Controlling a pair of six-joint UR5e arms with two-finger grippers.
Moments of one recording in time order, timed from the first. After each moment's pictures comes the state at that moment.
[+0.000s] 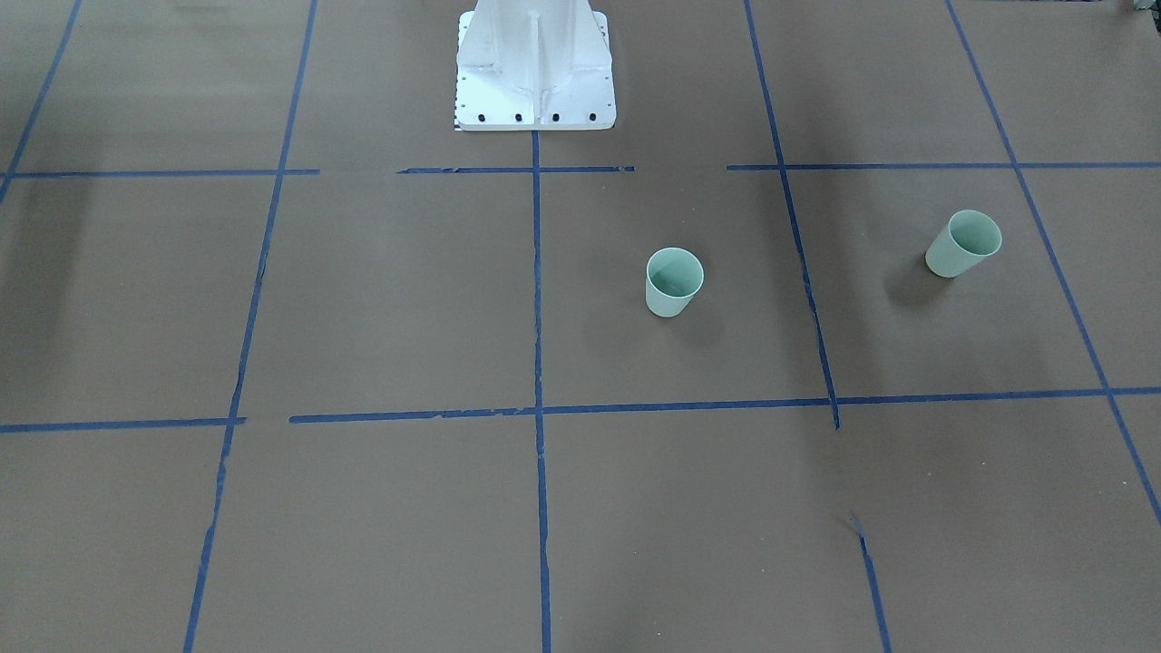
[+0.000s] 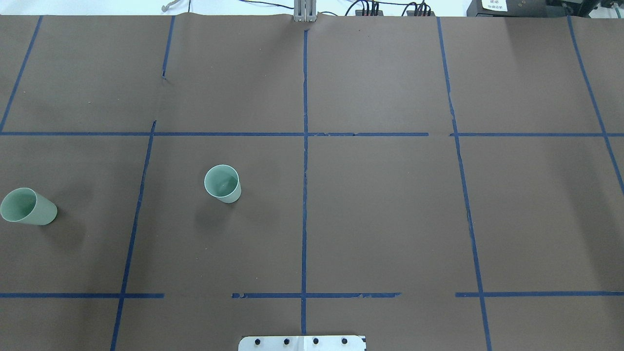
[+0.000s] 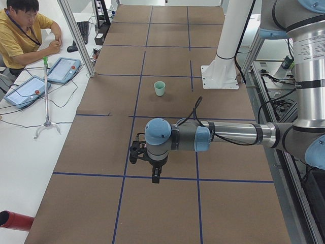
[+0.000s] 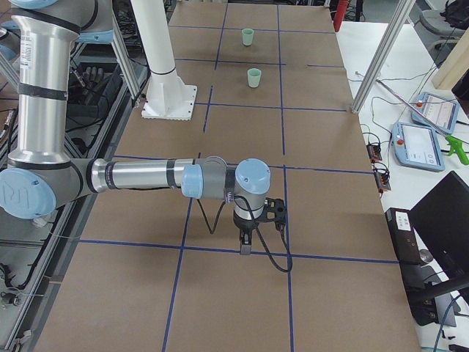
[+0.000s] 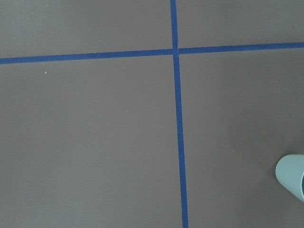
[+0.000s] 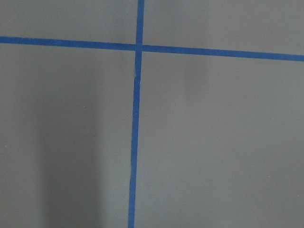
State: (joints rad) left arm -1.62 -1.38 -1.80 -1.55 -2.37 0.08; right arm 1.56 -1.71 1.79 -1.68 2.26 -0.04
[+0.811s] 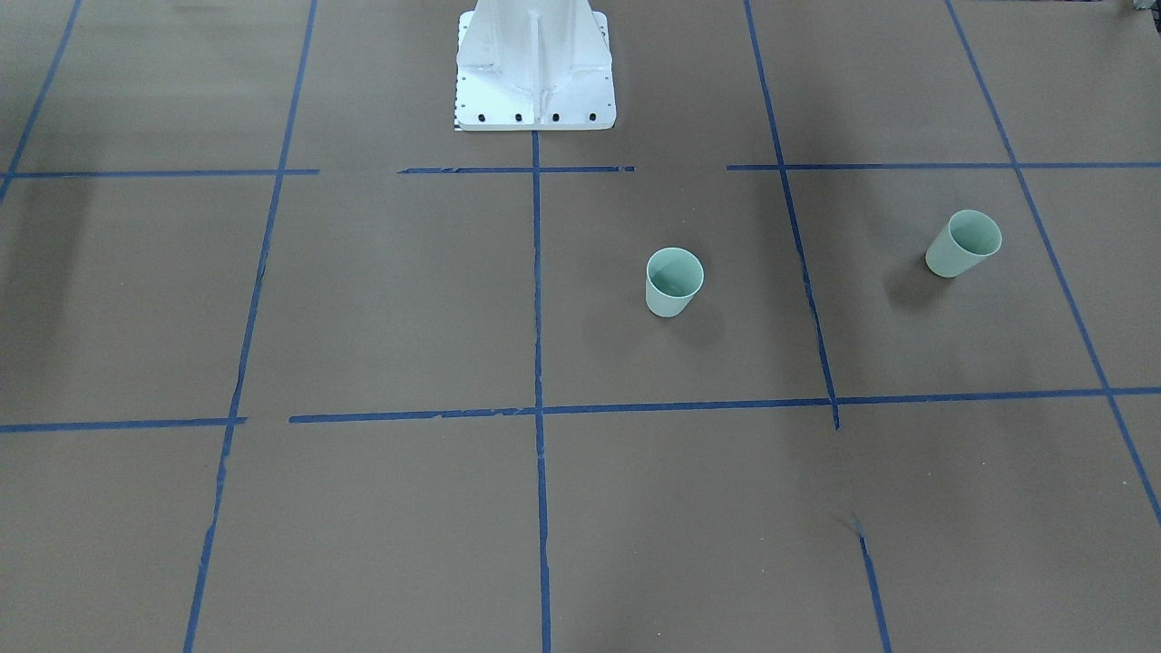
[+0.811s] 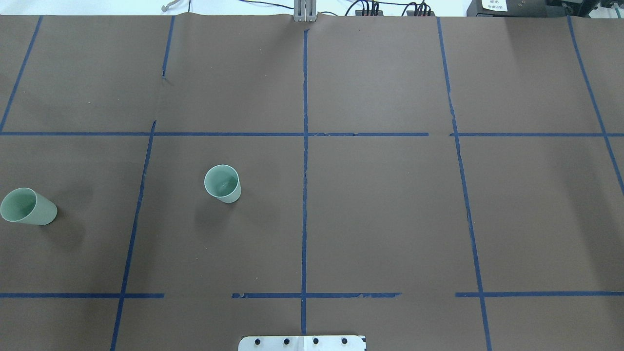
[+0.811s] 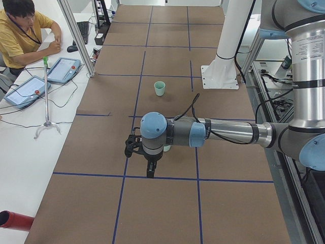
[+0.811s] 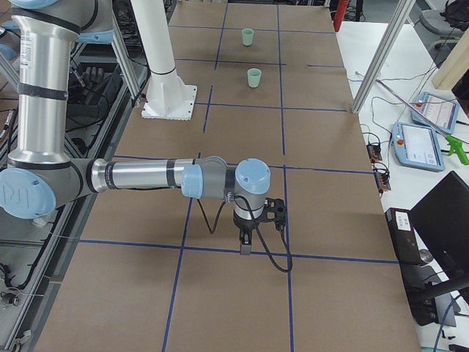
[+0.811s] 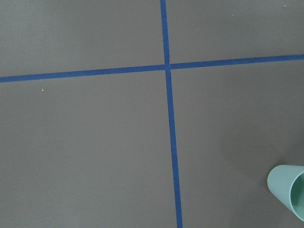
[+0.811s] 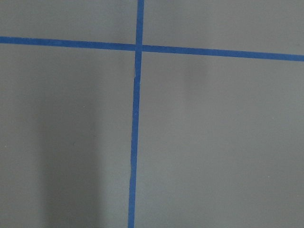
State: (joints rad) left arm -1.58 -1.42 -1.81 -1.56 -2.37 0.08; right arm 1.56 -1.71 1.79 -1.68 2.26 -0.04
